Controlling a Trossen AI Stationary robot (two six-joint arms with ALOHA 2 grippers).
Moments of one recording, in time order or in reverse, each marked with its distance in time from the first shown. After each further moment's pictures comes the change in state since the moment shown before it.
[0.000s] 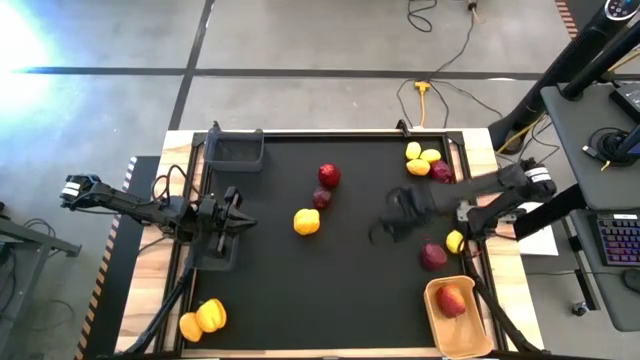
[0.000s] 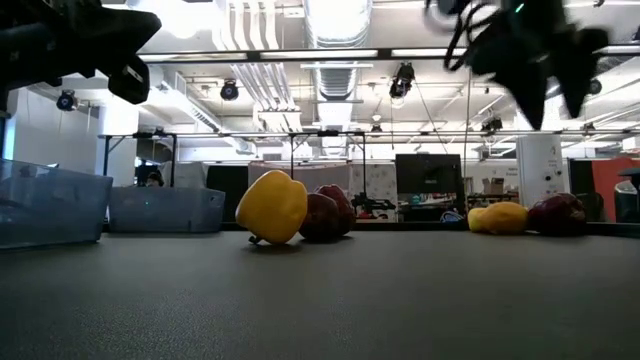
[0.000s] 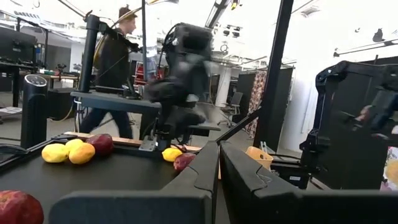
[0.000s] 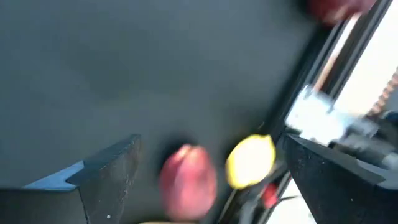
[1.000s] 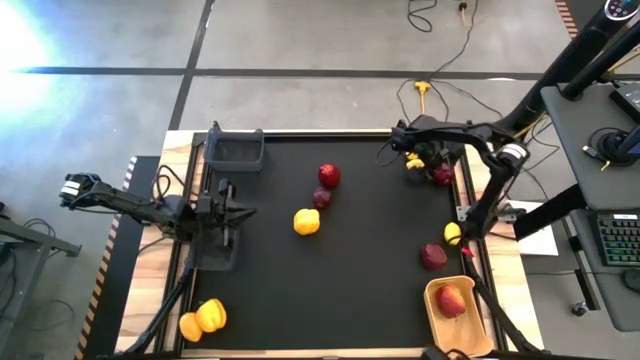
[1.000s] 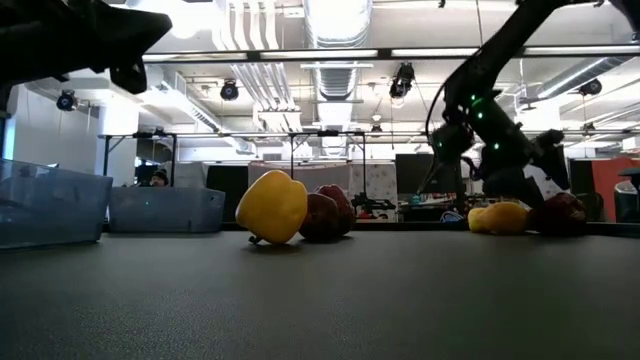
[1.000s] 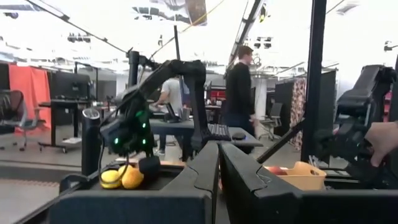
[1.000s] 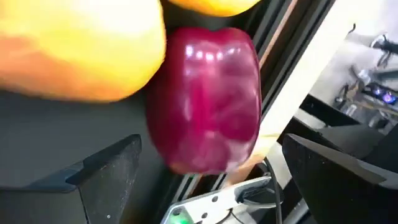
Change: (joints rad) left arm 0.000 0.040 0.001 0.119 -0.147 0.178; right arm -0.907 0.265 -0.182 0.213 0.271 -0.741
